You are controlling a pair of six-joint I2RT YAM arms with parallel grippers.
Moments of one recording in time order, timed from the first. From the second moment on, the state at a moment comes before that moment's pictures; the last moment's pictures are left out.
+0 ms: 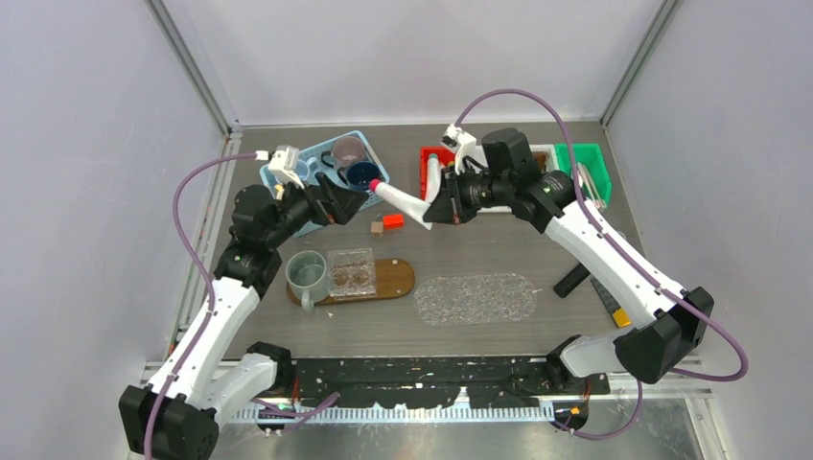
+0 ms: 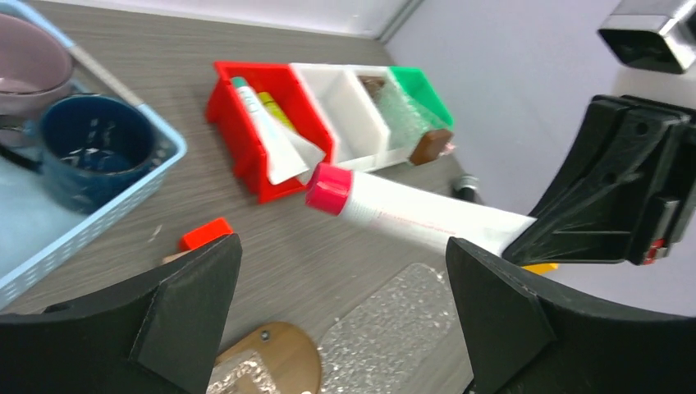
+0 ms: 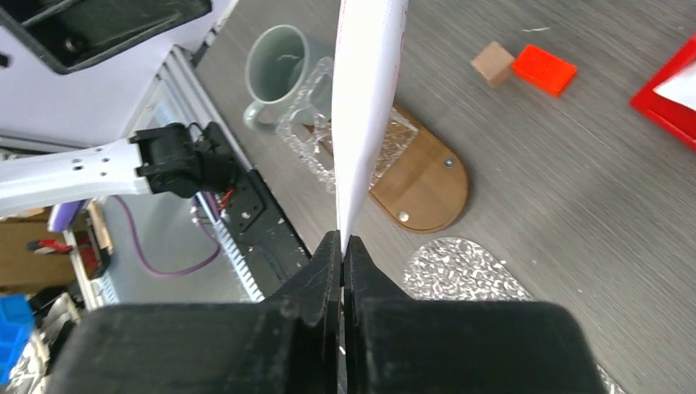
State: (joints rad) left arm -0.27 0.91 0.80 0.01 0.38 -0.52; right arm 0.58 1.37 1.41 -0.66 -0.51 0.26
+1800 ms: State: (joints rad) left arm -0.14 1.10 0.57 0.94 0.68 -1.31; right arm 0.55 1.35 1.26 -0.19 -0.90 0.56
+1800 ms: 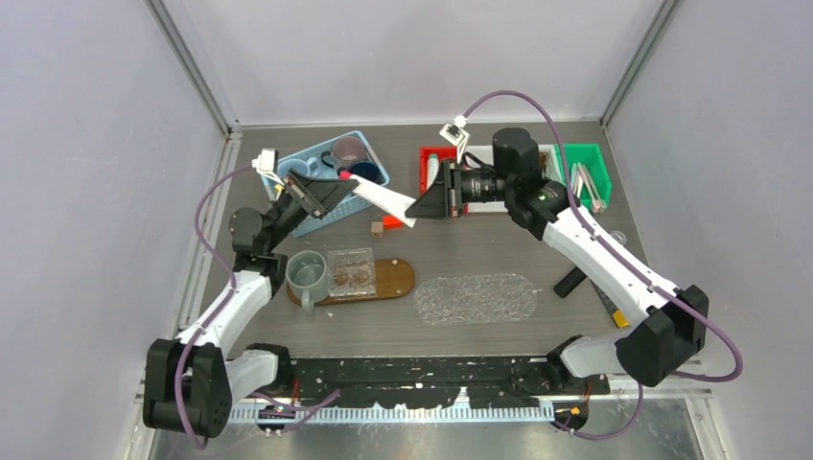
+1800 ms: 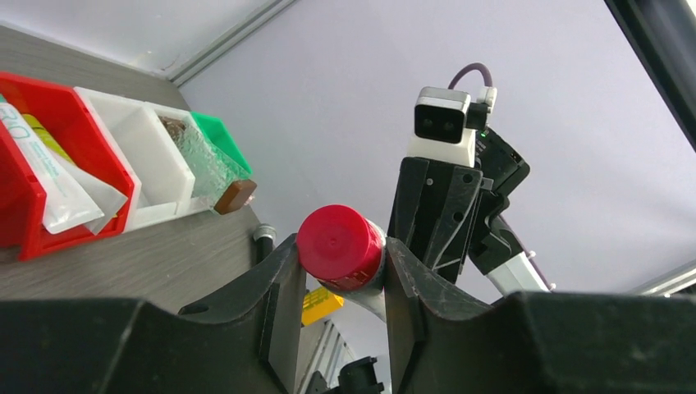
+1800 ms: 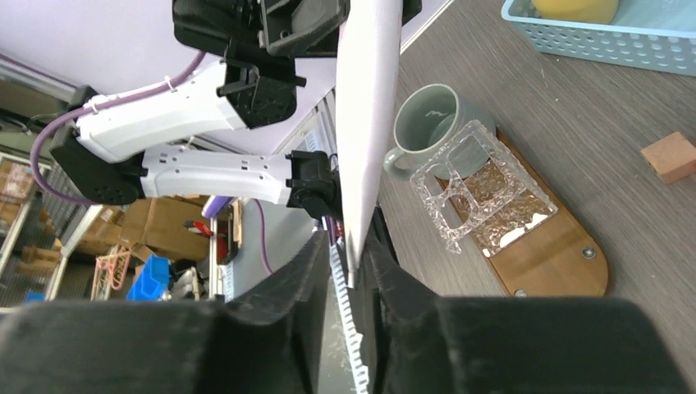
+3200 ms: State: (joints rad) left arm -0.41 0.93 0.48 0.73 -0.08 -1.41; right arm 0.79 1.24 0.81 0.64 0.01 0.92
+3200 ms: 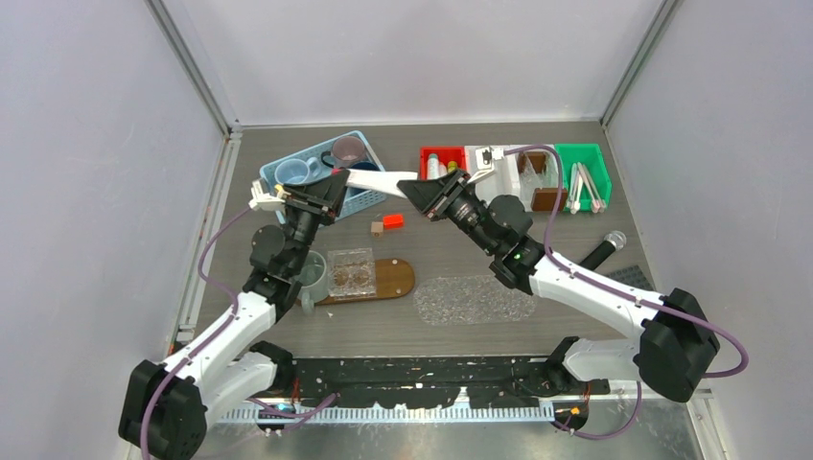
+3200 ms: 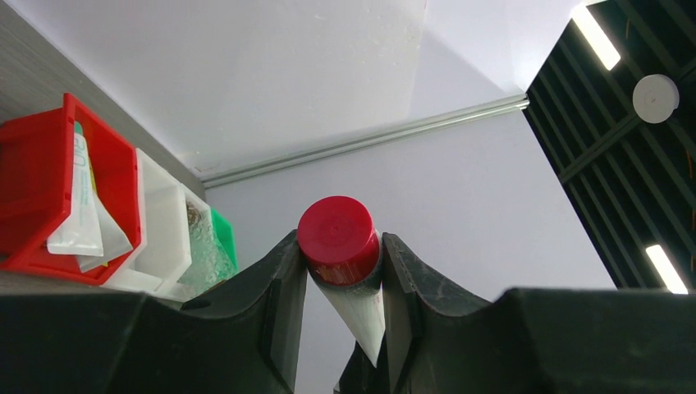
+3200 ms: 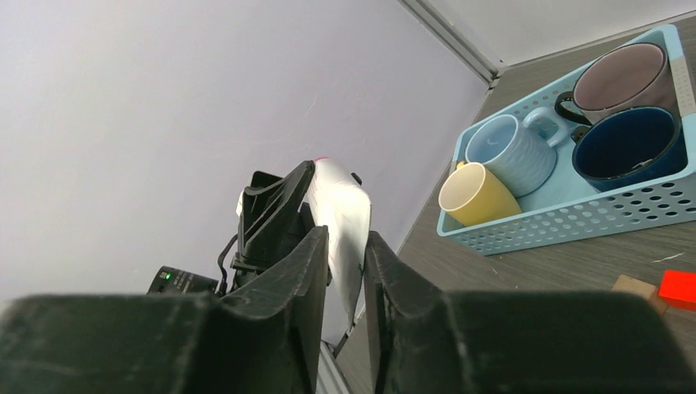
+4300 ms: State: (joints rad) left arm -0.42 0.64 0.75 -0.17 -0.31 -0.50; right arm 0.81 1.35 1.46 -0.38 -0.09 0.41
